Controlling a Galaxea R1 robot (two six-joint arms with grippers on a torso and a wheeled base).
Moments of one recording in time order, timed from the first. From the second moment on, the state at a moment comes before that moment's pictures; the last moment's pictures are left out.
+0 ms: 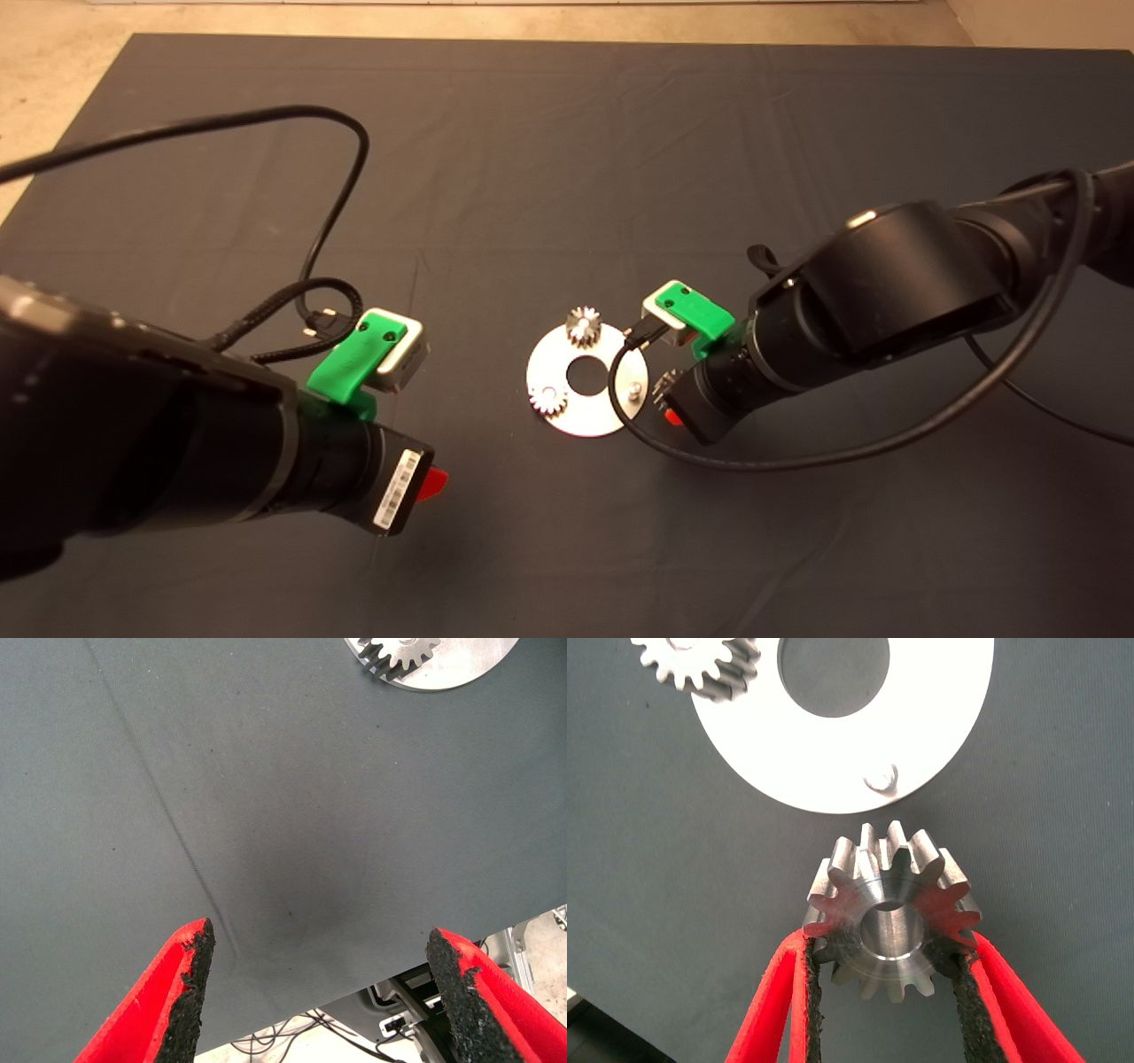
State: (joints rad) left arm -0.55 2.34 -0.33 0.40 1.53 -1.64; right arm 0.37 2.66 -0.76 -0.40 -1.54 1.24
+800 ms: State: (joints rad) left arm -0.55 2.34 -0.33 0.40 1.53 -1.64; right arm 0.29 2.70 -0.87 -0.41 -1.54 1.18
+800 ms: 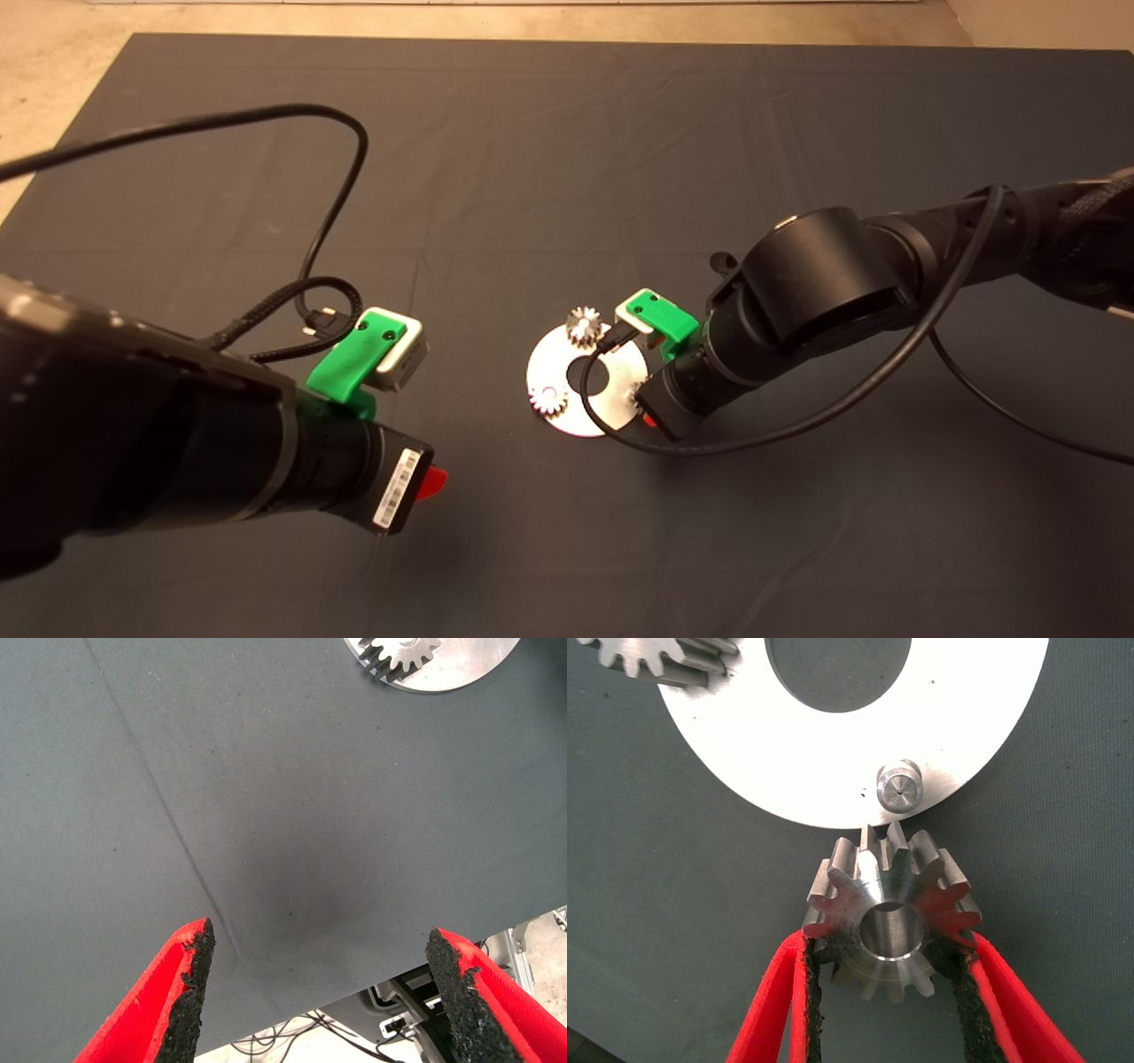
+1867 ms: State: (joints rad) left arm -0.55 2.34 -0.33 0.40 1.53 -1.64; right arm 0.28 2.75 -0.94 -0.42 -1.56 1.13
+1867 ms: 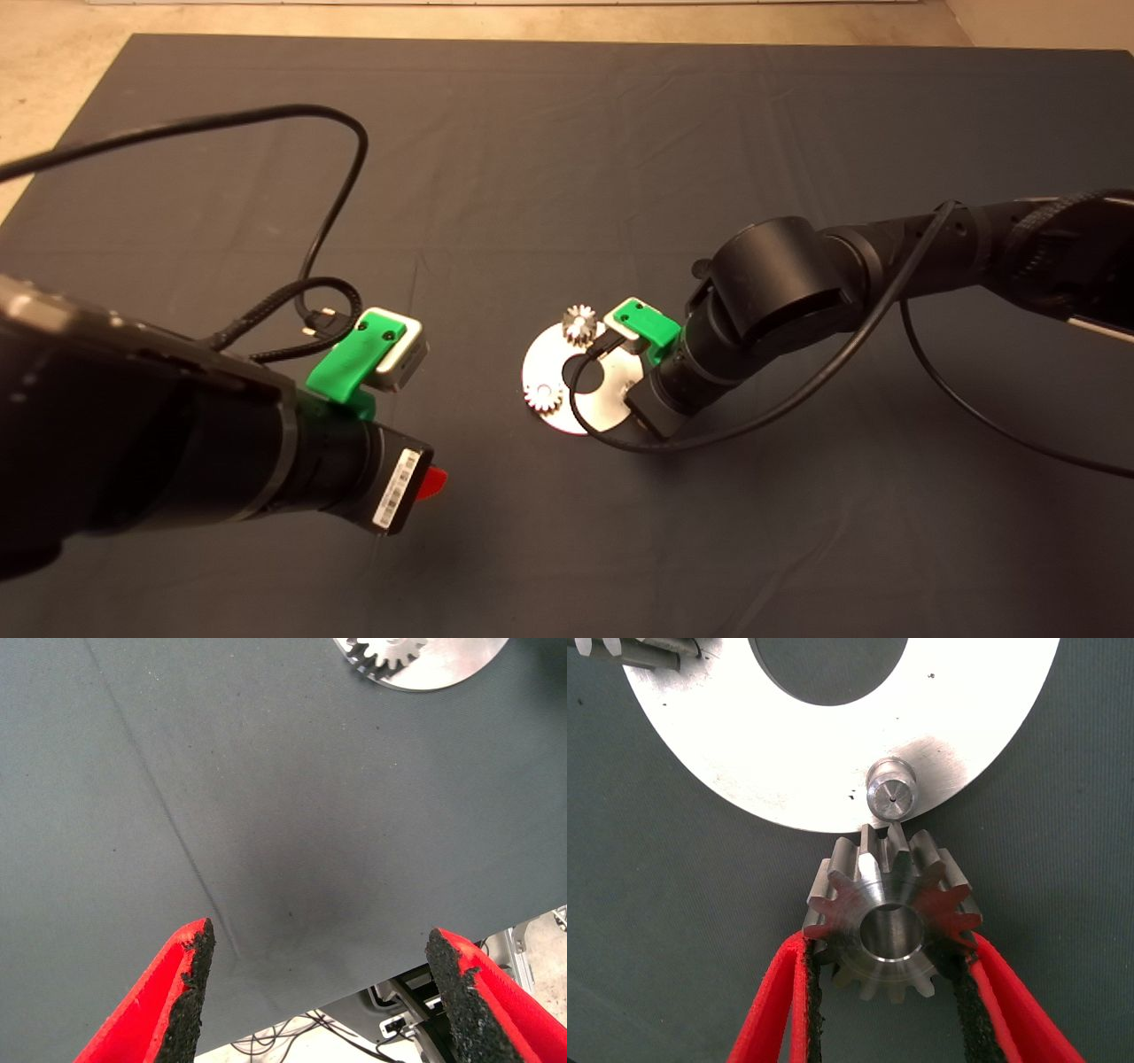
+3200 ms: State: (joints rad) left arm -0.55 2.34 -0.33 0.40 1.53 -1.64; right arm 0.33 2.74 -0.98 -0.42 -1.54 1.11
